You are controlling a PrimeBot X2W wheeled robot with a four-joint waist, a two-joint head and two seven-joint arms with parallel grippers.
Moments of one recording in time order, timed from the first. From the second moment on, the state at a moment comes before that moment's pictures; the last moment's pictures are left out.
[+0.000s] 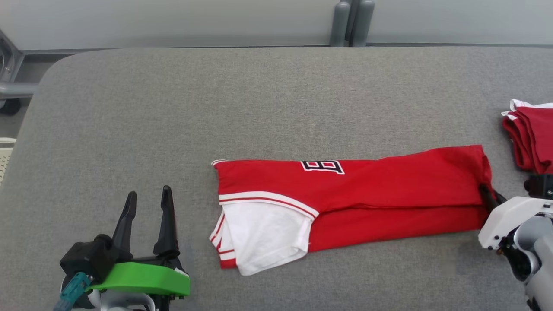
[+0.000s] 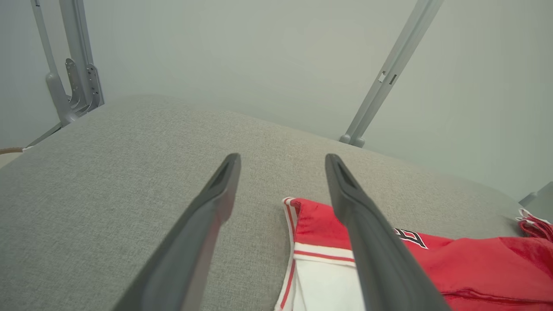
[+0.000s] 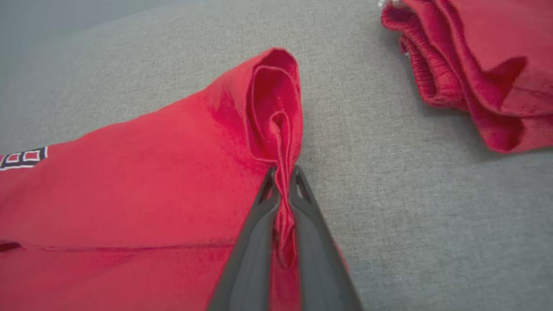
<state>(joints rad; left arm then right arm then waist) -0.03 0.30 -0.39 -0.07 -0.67 0.25 -0.24 -0.40 -0.40 0.25 0.80 0.68 0.13 -0.07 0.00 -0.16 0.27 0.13</state>
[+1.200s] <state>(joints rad) -0.04 0.30 -0.41 -0.06 -0.67 0.26 -0.24 -0.35 -0.42 0.35 0.29 0.77 0.13 0.10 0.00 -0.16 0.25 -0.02</state>
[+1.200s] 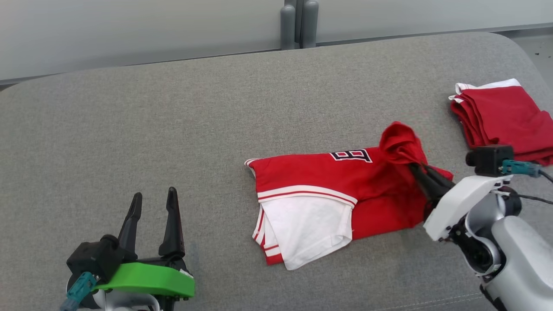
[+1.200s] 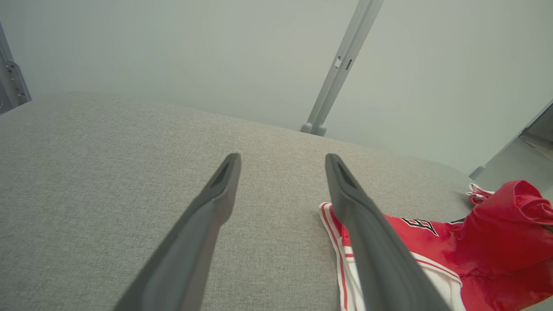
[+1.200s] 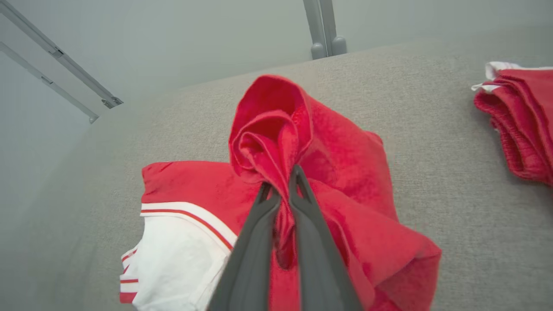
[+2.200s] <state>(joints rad) -0.10 0.26 -0.44 0.00 -0.67 0.21 -0.25 -0.43 -0.06 0.48 0.53 0.65 0.13 0.07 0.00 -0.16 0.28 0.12</state>
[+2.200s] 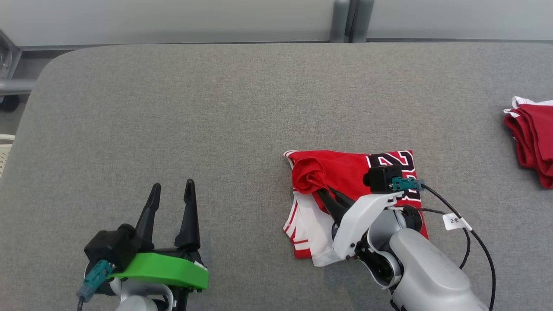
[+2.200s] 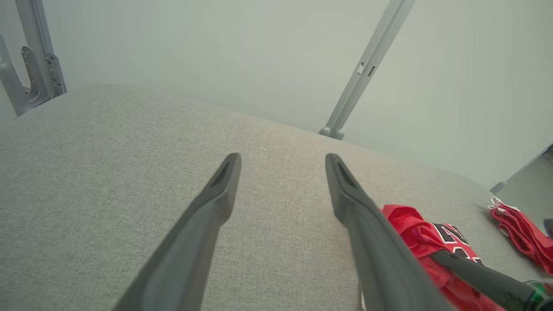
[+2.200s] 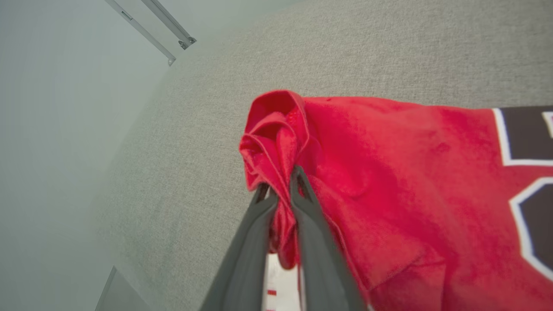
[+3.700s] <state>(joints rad) -0.09 0.25 -0.51 0.01 -0.65 0.21 -0.24 -0.32 -0.18 0.34 0.41 0.50 0.13 -0.26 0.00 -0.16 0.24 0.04</state>
